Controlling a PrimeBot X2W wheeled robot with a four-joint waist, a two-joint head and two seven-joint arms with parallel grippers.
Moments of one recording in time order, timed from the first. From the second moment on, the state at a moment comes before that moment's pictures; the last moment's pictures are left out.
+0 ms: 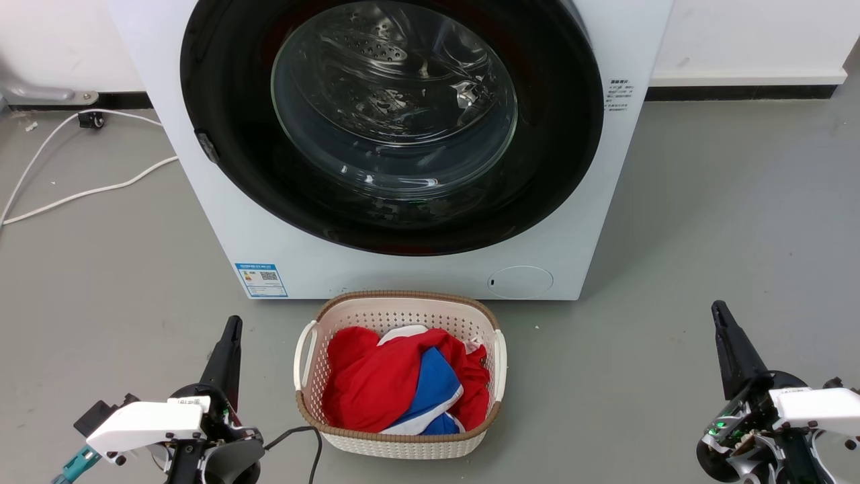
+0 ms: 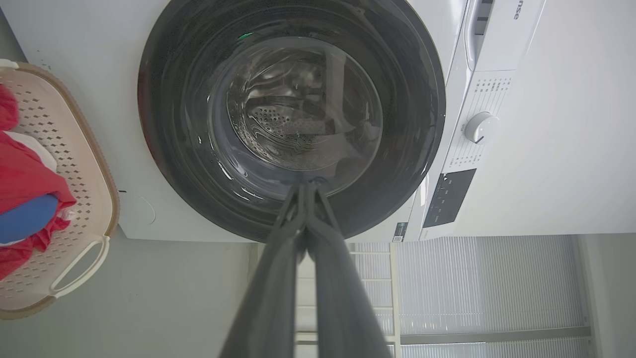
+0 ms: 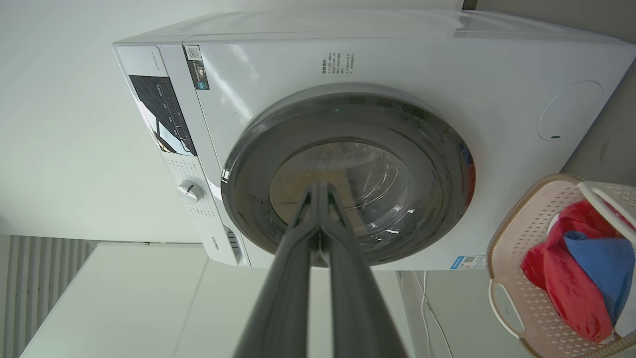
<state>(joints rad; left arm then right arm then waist) -0.11 0.05 0.11 0.25 -1.61 -0.13 0.11 -0.10 -0.05 -0.11 0.25 1.61 0.13 0.11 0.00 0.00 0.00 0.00</state>
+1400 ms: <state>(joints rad) -0.08 0.05 0.02 0.21 -1.52 -0.13 0.03 -0.06 -0.05 -0.06 0.20 1.55 0.13 0.04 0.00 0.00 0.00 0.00</state>
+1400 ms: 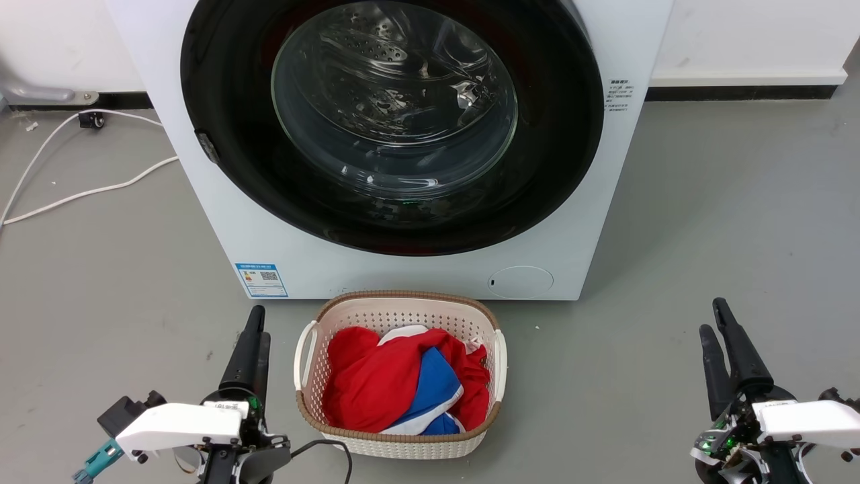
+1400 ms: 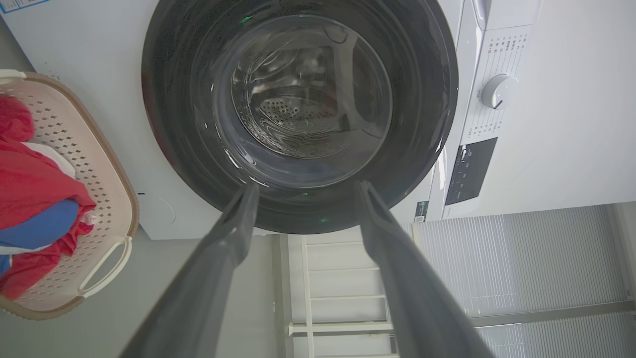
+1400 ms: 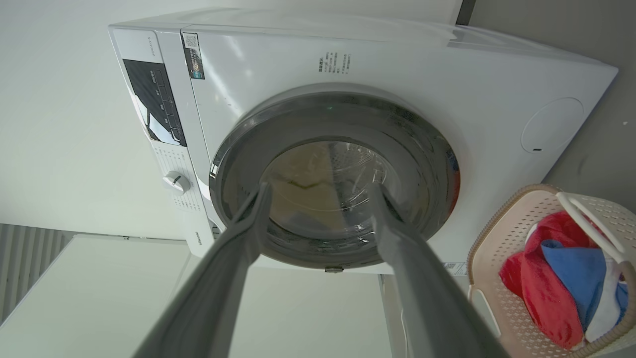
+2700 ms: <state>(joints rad) -0.08 0.08 -0.09 0.14 -0.68 -0.12 -0.10 -0.03 -0.08 0.00 0.07 0.70 0.13 -0.04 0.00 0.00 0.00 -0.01</state>
